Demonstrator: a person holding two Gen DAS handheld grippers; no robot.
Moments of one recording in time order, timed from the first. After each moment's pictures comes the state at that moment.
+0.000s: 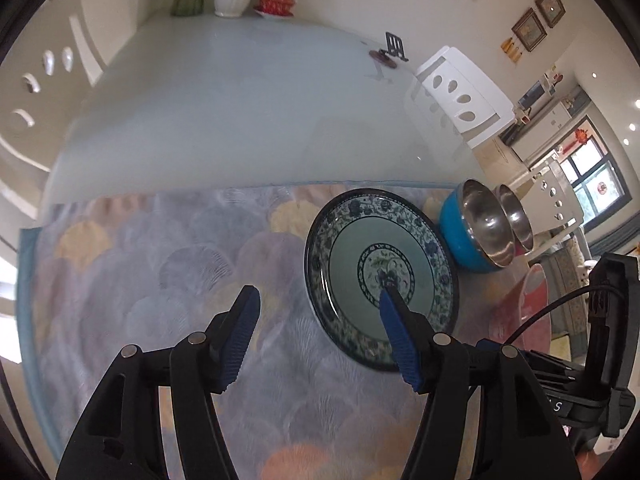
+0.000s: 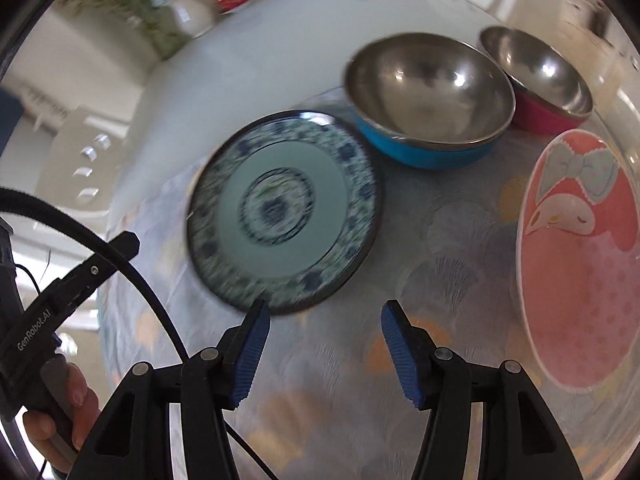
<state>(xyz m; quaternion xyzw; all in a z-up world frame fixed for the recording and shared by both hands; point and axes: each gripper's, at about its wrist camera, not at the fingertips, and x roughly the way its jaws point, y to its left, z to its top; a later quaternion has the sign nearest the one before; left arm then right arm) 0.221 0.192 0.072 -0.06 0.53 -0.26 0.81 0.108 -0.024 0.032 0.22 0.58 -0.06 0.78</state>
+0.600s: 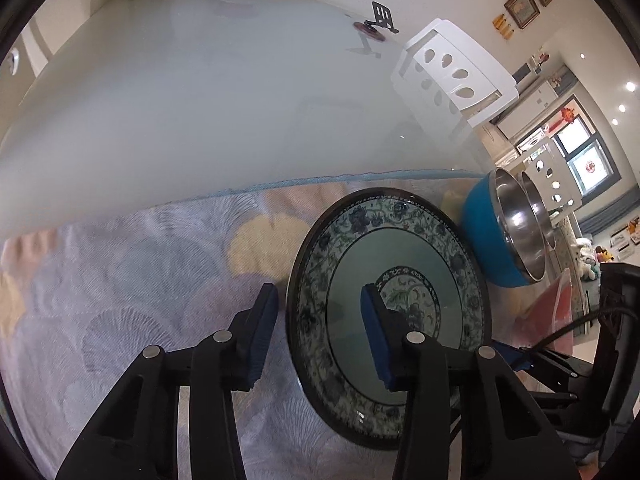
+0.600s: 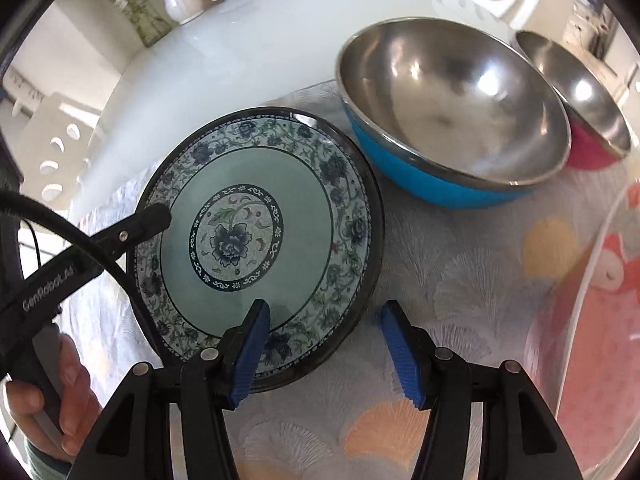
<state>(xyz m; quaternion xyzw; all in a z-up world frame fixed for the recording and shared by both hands) 0.263 0.150 0.024 -0.04 0.54 -0.30 0.79 0.145 -0.028 -0.002 0.16 0.59 -0.07 0.79</state>
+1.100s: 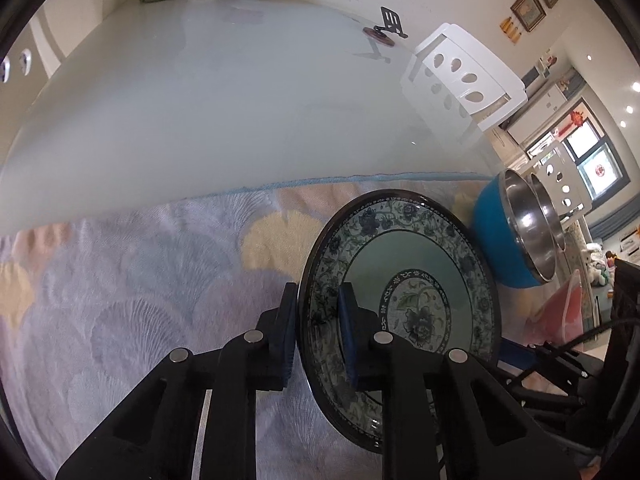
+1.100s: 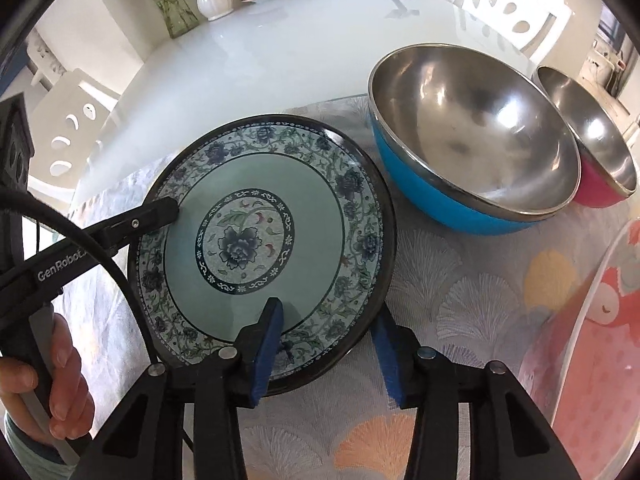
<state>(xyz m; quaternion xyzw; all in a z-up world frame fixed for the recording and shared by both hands) 0.254 0.159 0.025 -0.03 0.53 -0.28 0.80 0.141 -0.007 0.004 0.12 0.57 -0.05 0.81</state>
